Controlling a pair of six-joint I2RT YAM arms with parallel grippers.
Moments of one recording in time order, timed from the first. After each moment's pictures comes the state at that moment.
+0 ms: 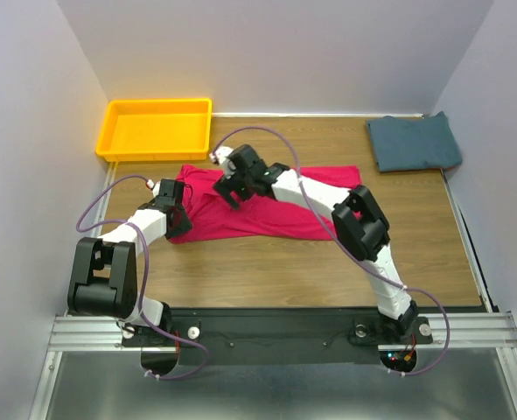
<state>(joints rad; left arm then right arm) -0.15 1.44 0.72 -0.35 -0.23 -0.53 0.78 2.23 1.84 -0.38 0.03 -0.14</state>
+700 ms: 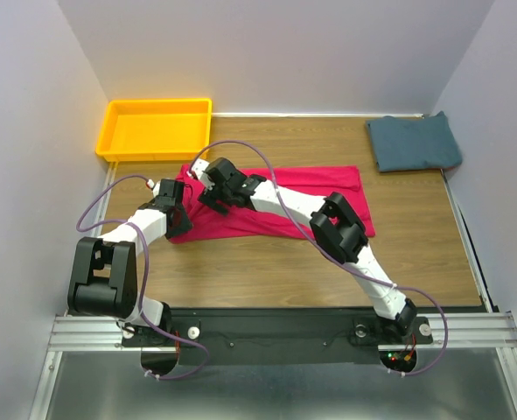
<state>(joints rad) -0.15 1.44 0.72 -0.35 -0.22 -0.53 0.90 2.40 2.02 -0.38 0.25 -0.31</state>
